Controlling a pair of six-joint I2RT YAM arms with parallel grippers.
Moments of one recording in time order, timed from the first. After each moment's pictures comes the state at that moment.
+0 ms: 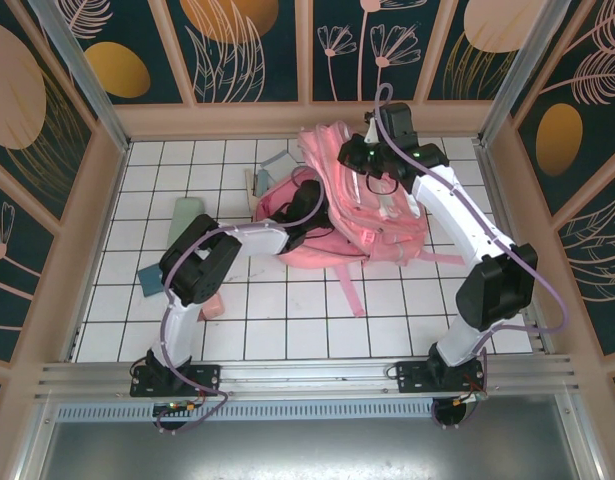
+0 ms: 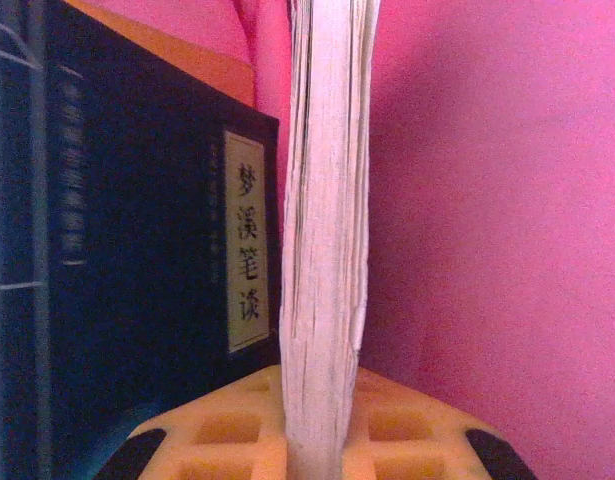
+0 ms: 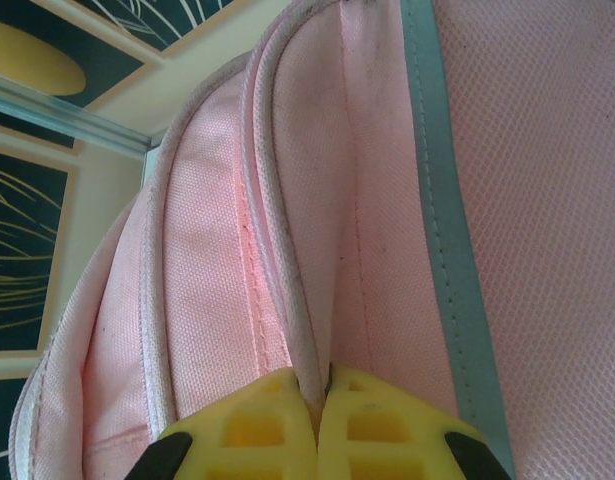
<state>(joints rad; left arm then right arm) -0.76 2.13 1.35 0.47 0.19 -1.33 0.41 1.66 1.64 -0.61 -0.28 0.67</state>
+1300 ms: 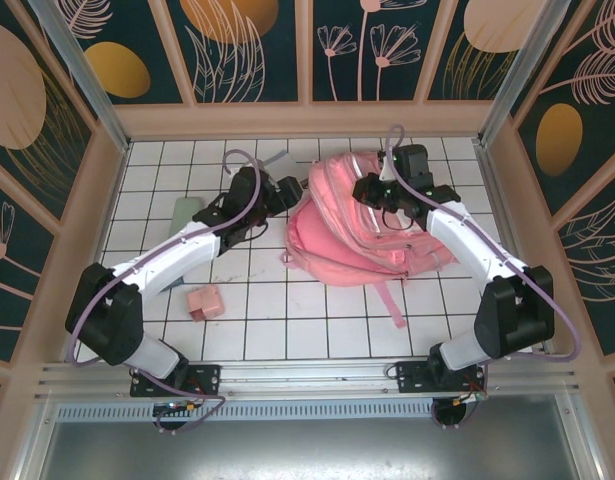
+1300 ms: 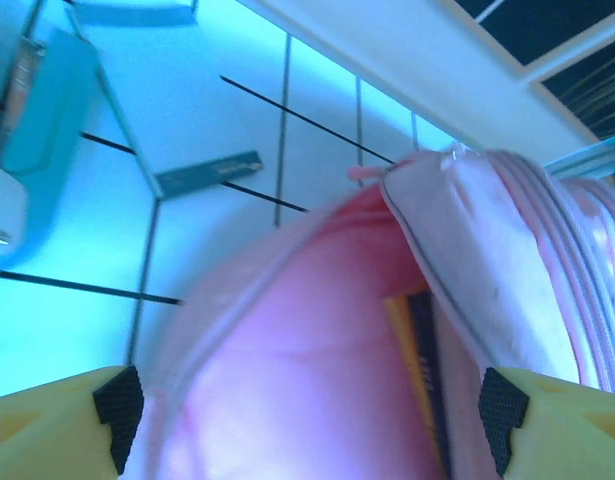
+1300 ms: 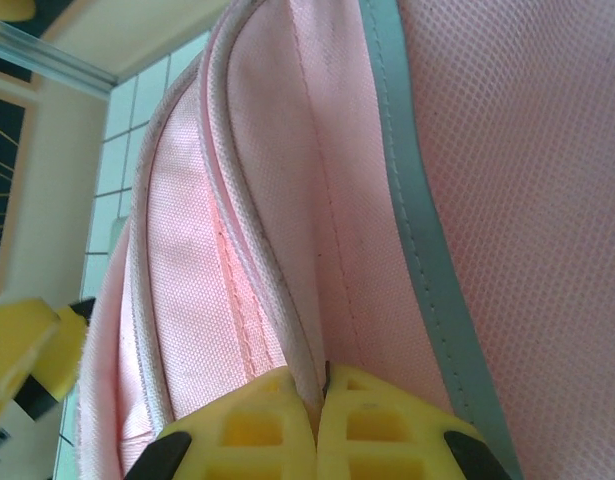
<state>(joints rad) -0.58 1.52 1.09 -0.15 -0.08 -0.87 0.34 1.47 1.17 -0.40 -0.39 0.59</state>
